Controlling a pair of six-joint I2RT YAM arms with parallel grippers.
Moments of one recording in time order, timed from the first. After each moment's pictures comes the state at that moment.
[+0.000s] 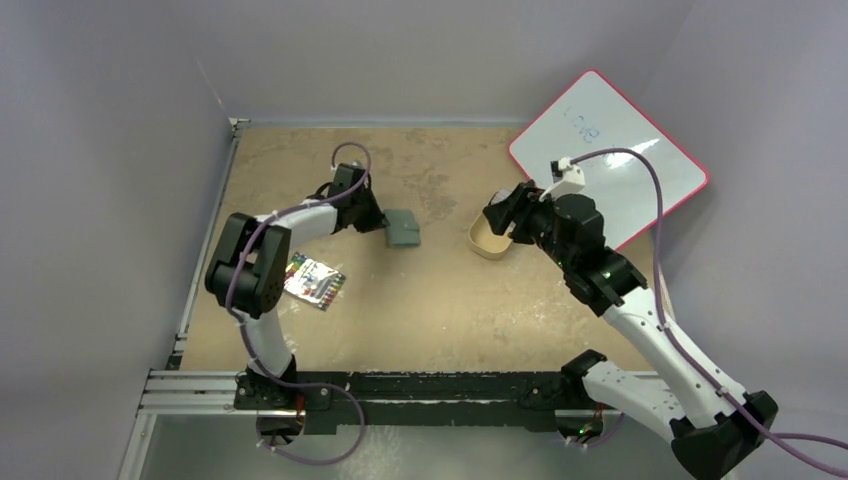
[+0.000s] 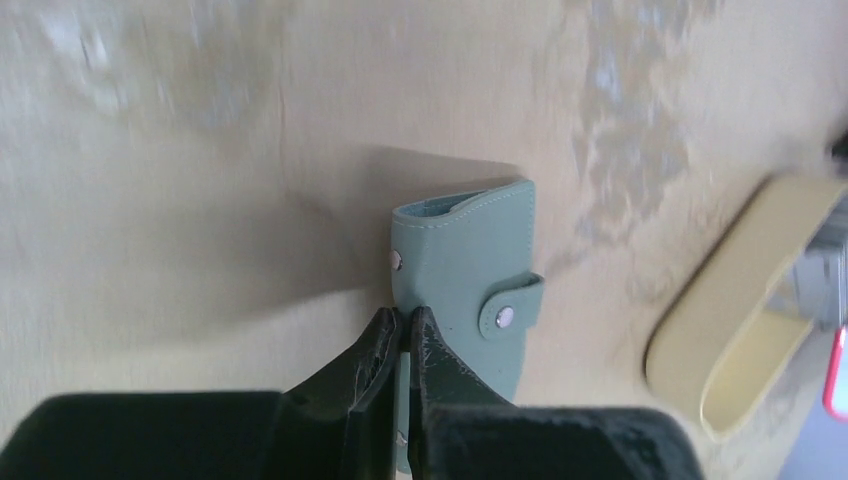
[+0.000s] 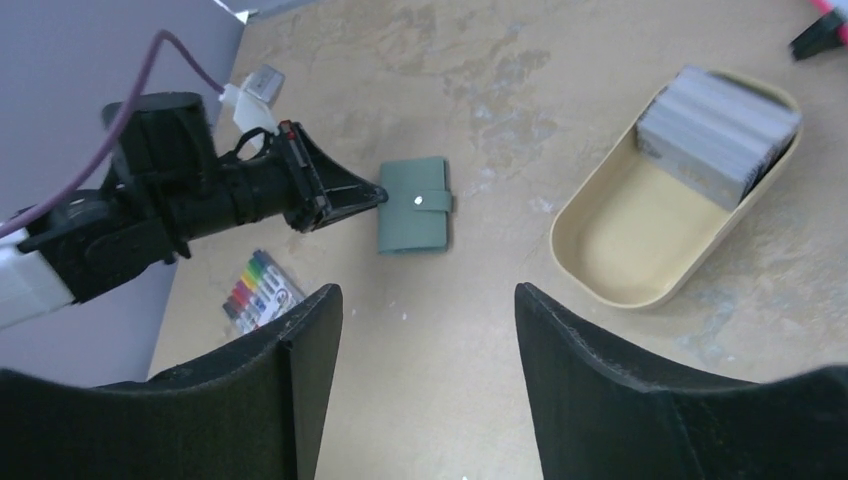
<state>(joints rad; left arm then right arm) -0.33 1.90 1.15 -0.11 0.10 -0.76 0.53 0.89 0.92 -0.33 0.15 0.61</state>
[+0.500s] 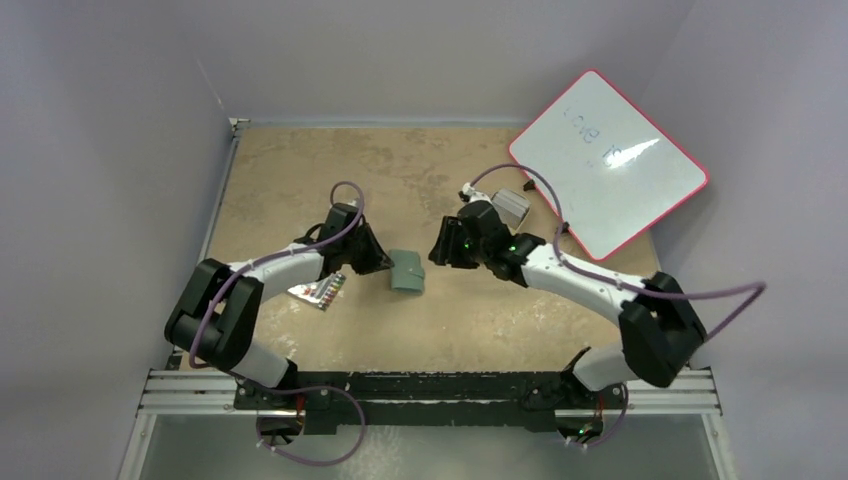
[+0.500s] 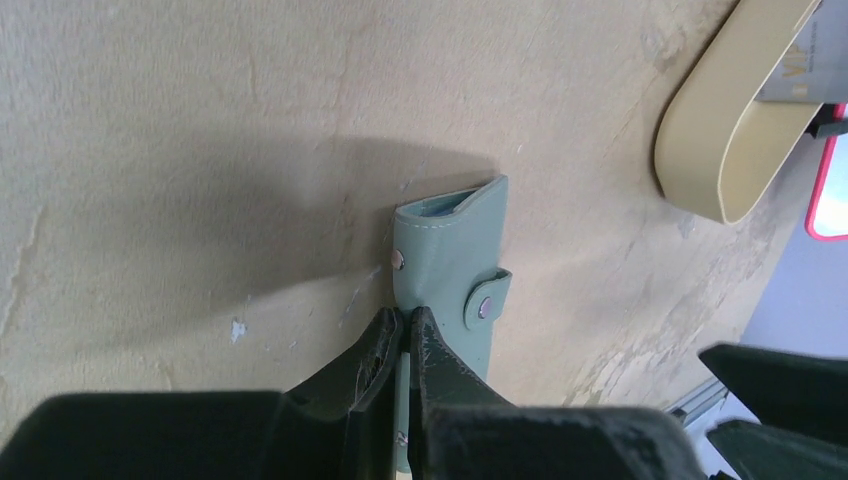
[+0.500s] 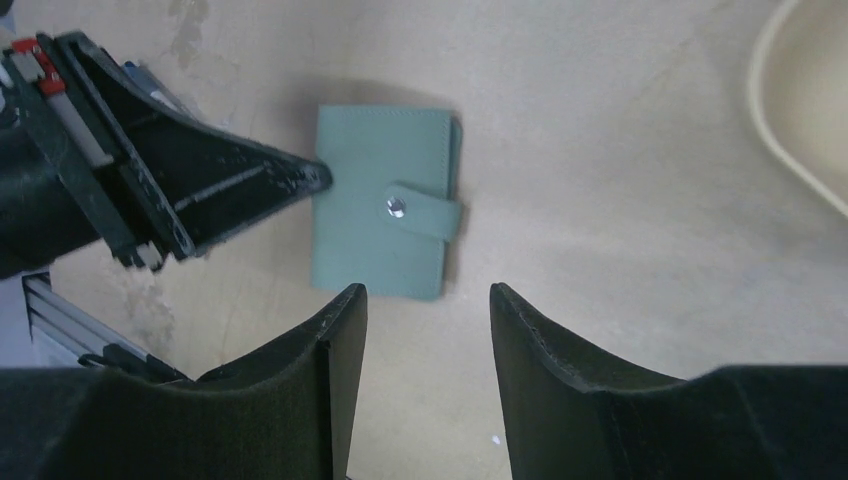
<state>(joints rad) -0.44 1.52 0.74 -0.08 0.21 -0.85 0.72 1.38 0.88 -0.24 0.05 0.74</state>
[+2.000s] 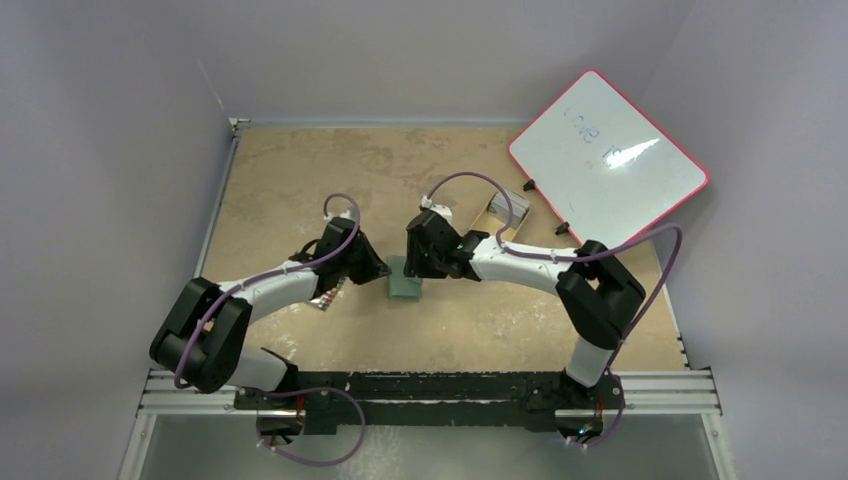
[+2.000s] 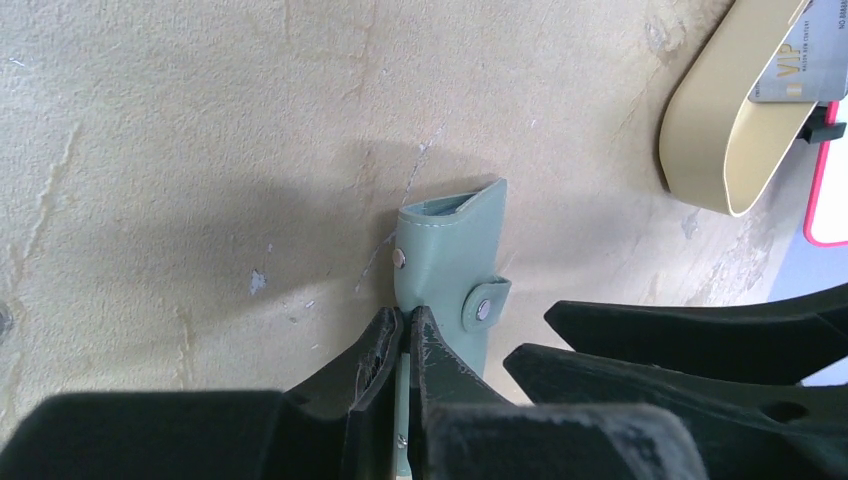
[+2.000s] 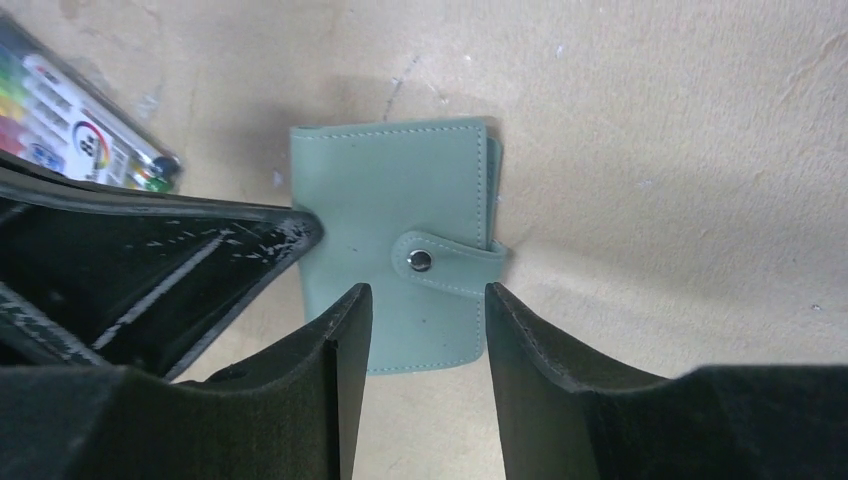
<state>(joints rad) -0.49 1.40 0.59 0.01 0.13 -0.91 0.90 1.76 1.12 -0.30 0.17 0.83</state>
